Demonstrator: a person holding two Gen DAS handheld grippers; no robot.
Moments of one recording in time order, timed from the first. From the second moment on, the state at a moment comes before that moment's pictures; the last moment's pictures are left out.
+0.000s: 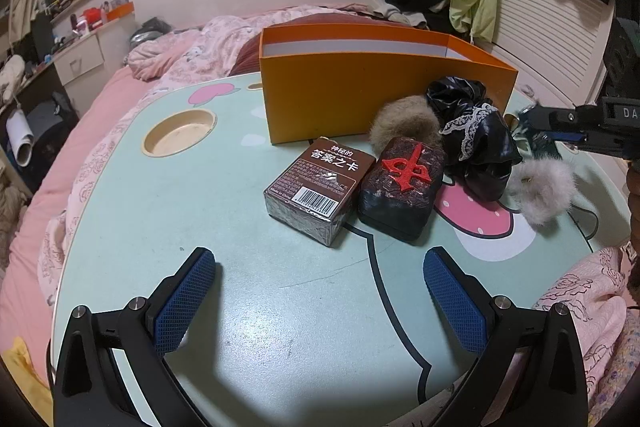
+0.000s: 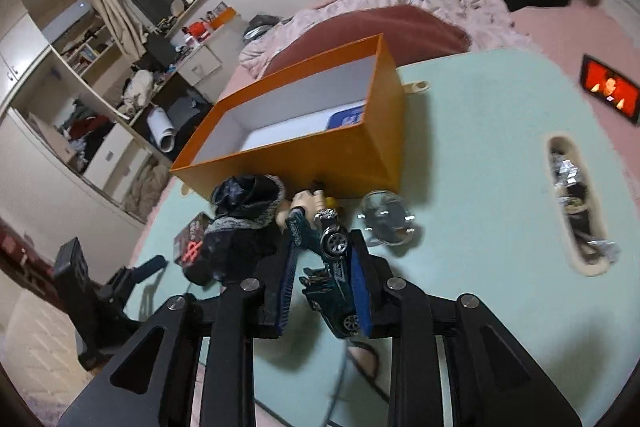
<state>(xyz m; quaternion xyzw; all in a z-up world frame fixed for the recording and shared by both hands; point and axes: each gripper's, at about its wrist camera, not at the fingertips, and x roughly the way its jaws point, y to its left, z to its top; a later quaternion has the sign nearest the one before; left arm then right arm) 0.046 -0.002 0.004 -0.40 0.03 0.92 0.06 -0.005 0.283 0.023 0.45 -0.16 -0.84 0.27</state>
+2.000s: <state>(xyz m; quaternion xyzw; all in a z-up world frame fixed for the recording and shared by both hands) -0.108 0.090 0.113 -0.53 -0.06 0.83 0.17 0.078 0.248 -0.018 0.33 0.06 -0.92 0.20</state>
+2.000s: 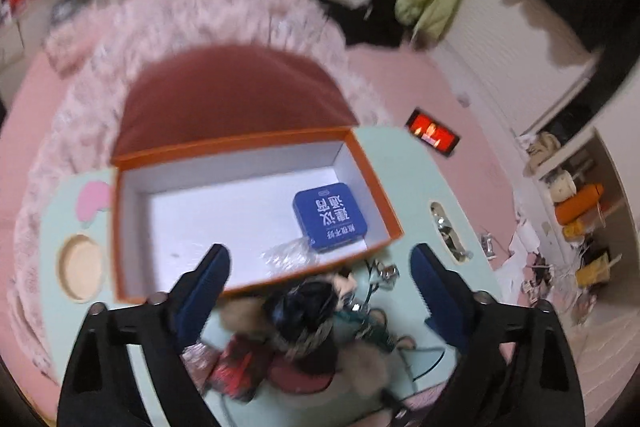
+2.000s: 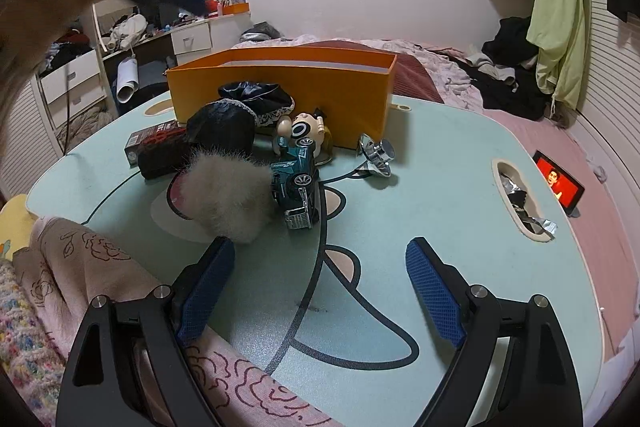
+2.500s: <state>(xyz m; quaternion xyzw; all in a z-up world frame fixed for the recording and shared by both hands) -0.175 0.155 0.026 -0.64 -0.03 0.76 0.10 0.083 0.259 -0.015 0.32 0.05 -0.92 0.20</state>
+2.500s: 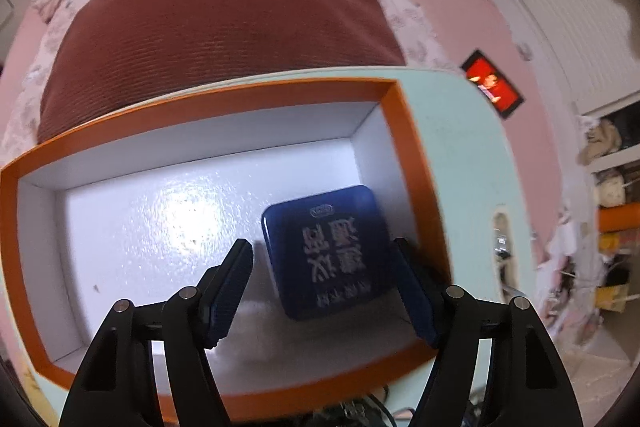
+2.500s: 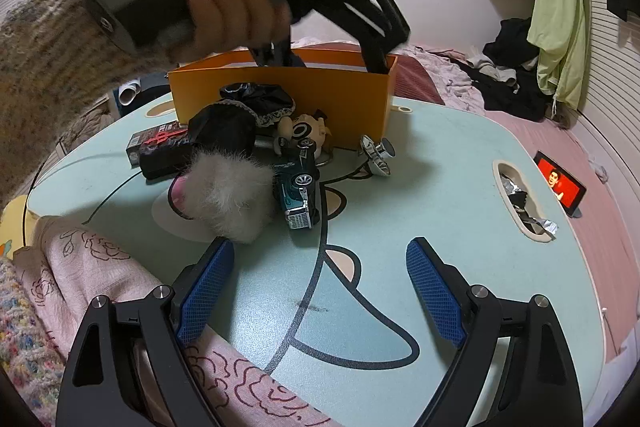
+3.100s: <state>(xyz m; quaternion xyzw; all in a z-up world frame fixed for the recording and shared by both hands) -0.168 0.074 0.033 -0.62 -0.07 0.78 0.06 0.082 0.258 -0.014 0.32 0.05 -0.92 0.20</state>
